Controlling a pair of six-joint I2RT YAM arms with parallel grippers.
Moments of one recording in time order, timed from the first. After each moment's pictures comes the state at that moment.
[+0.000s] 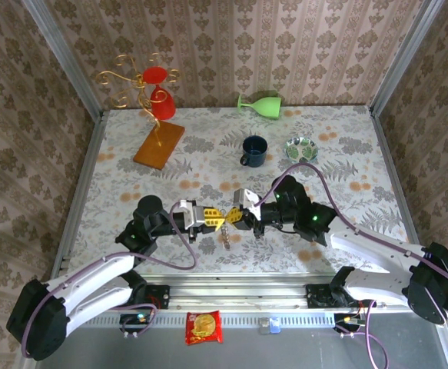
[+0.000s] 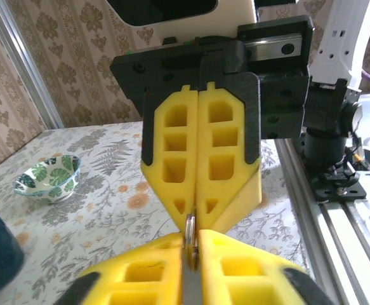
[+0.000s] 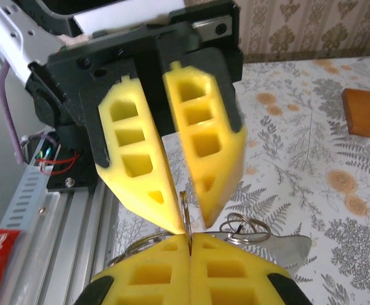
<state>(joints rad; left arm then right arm) -0.69 0.86 0.34 0.42 0.79 0.25 0.78 1.13 0.73 -0.04 -0.59 -0.29</state>
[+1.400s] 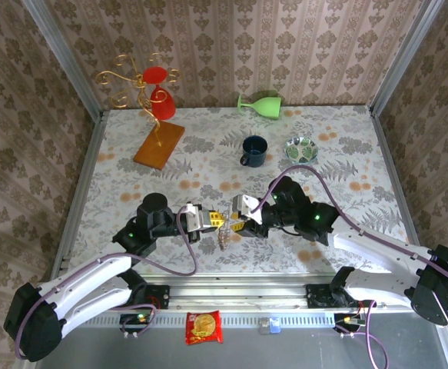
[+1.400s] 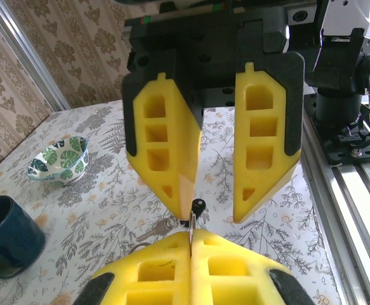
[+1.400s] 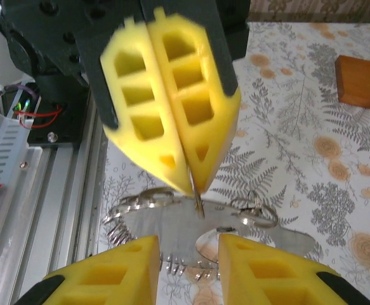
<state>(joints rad) -0.75 0.83 0.42 0.18 0.70 0.42 0.81 1.12 0.77 -0.20 -0.49 -0.40</state>
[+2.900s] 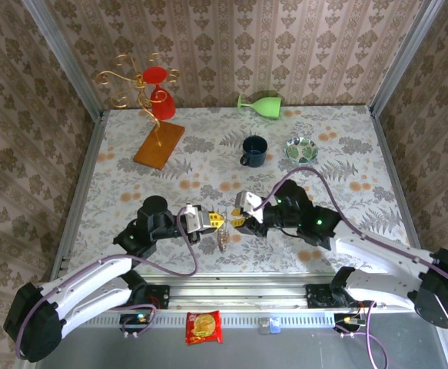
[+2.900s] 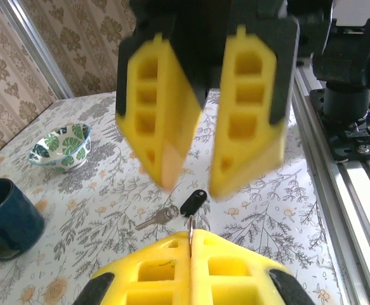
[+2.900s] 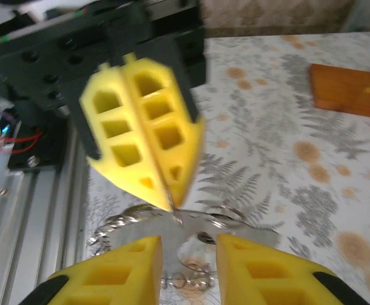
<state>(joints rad) -0.75 0.83 0.38 0.20 0.67 0.39 0.80 1.05 0.70 -0.11 -0.39 -0.29</state>
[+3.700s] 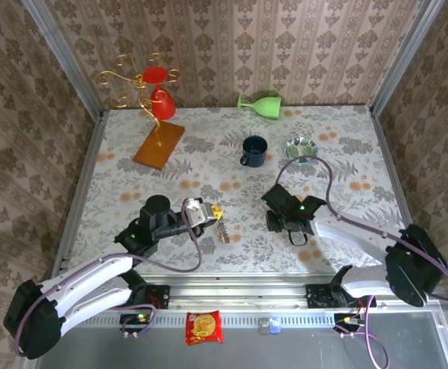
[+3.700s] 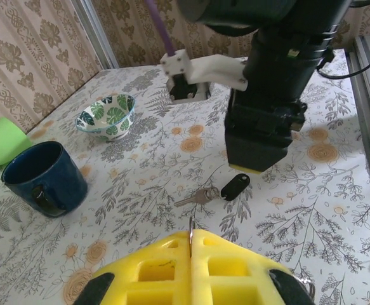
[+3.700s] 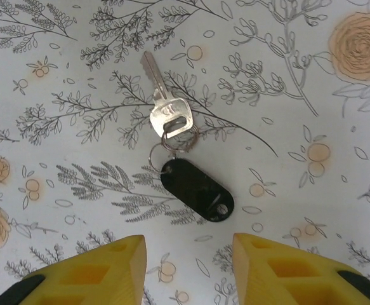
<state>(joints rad) -0.77 0.85 0.40 0.19 0.47 0.36 0.73 1.33 0.79 -0.67 0.22 0.61</state>
